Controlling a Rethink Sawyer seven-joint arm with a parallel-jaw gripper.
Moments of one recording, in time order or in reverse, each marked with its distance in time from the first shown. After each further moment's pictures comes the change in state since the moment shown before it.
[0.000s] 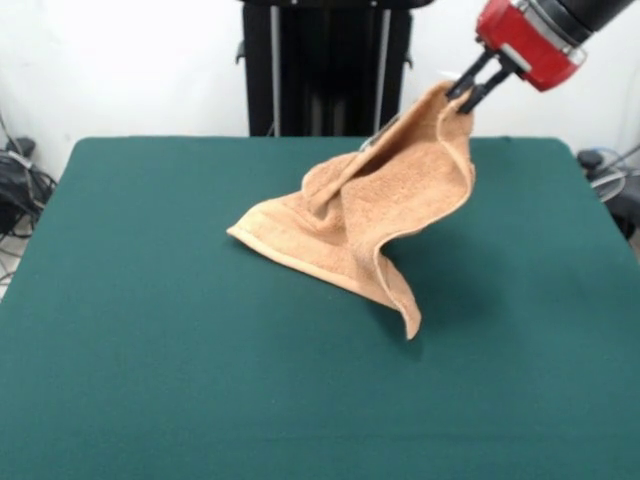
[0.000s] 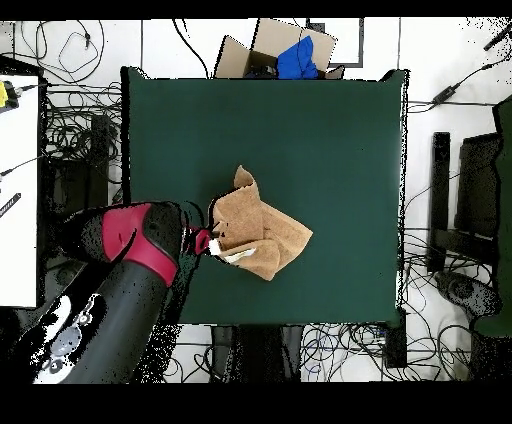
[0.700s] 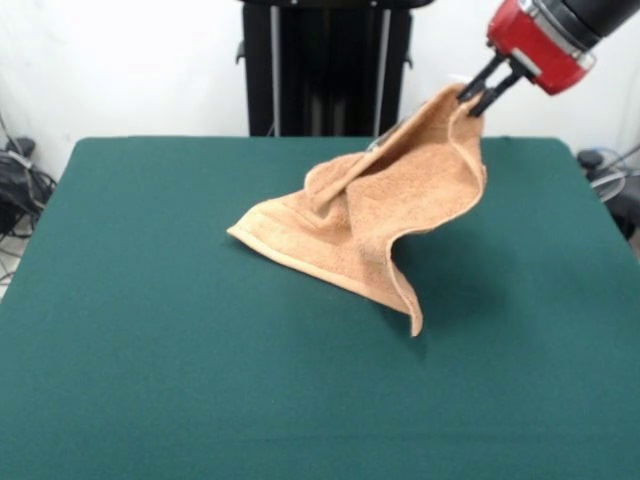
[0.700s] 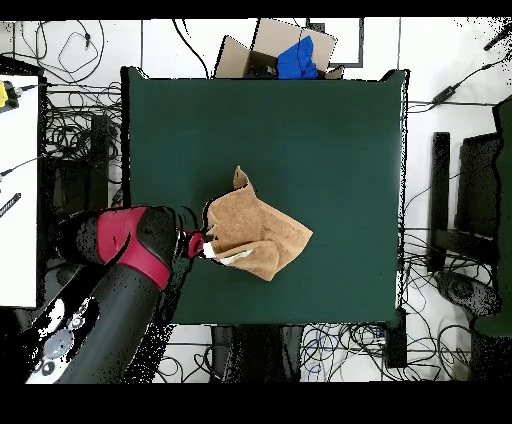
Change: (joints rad) arm 0.030 0.027 -0.029 0.009 0.067 0.000 0.001
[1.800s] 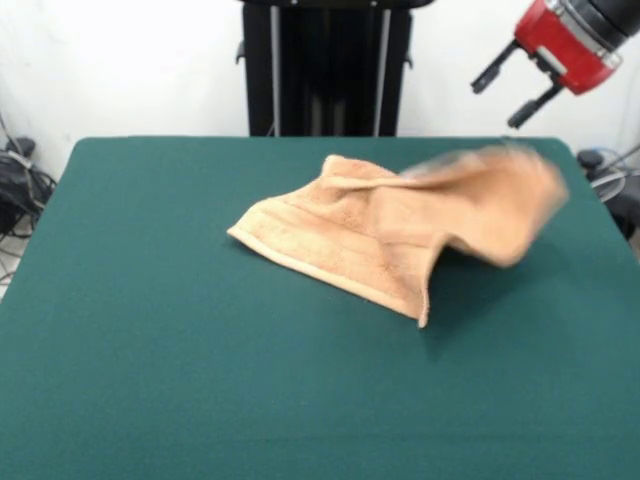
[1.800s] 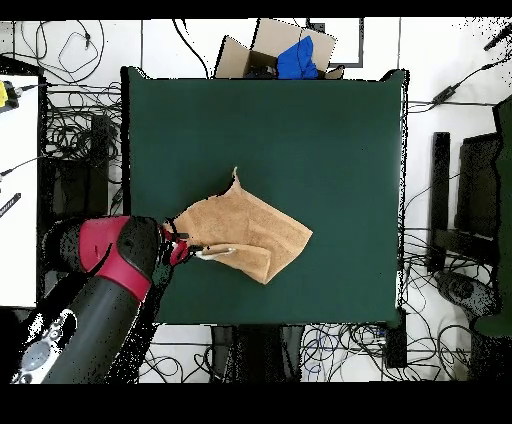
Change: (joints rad) arm 0.076 0.041 -0.041 0.011 0.102 0.000 0.113
